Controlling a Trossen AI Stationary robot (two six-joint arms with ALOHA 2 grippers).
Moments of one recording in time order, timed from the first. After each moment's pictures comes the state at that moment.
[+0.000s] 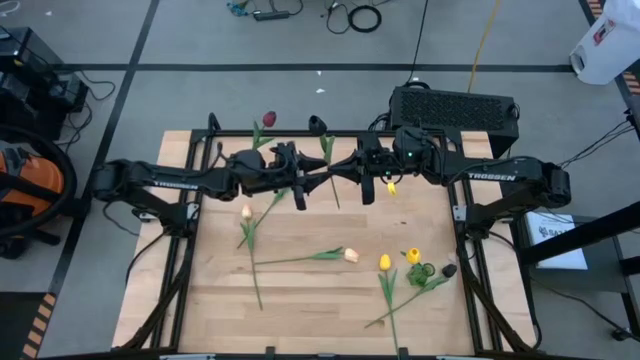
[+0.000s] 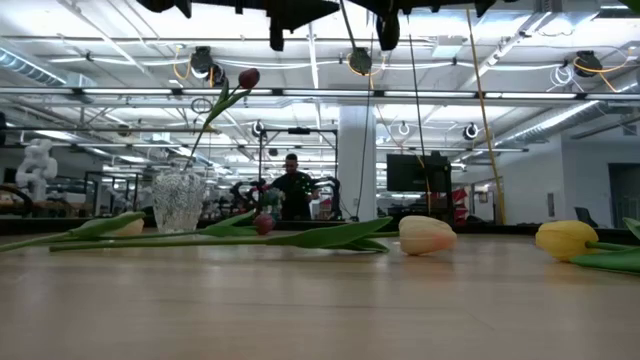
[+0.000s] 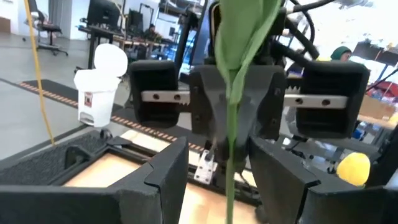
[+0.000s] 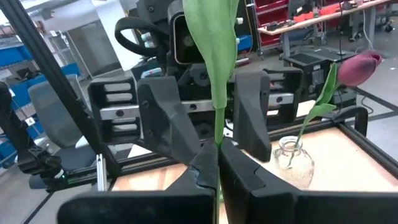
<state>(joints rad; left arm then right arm) 0.09 1.39 0.96 0.52 -0.08 -0.25 -0.21 1.33 1.07 0.19 -0.27 0.27</state>
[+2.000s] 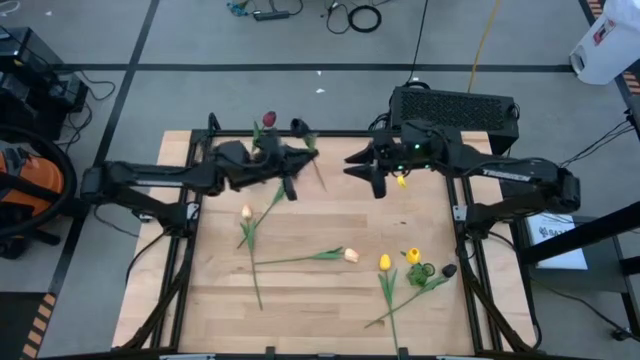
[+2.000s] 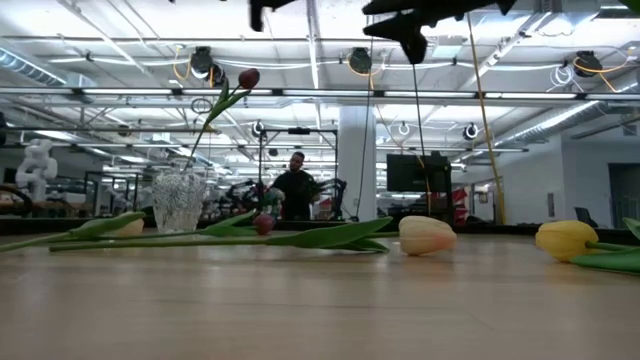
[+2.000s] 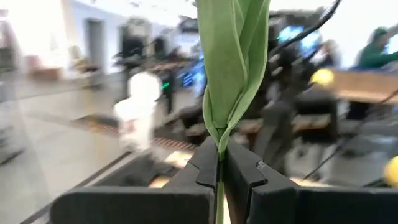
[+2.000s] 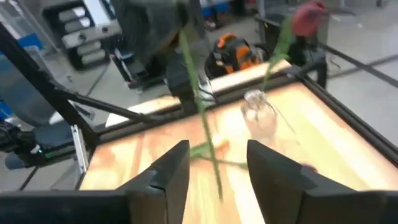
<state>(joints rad) 0.12 1.25 0.96 0.40 -0.17 -0.04 -0.30 1.22 1.07 -0.12 -0.26 0.24</state>
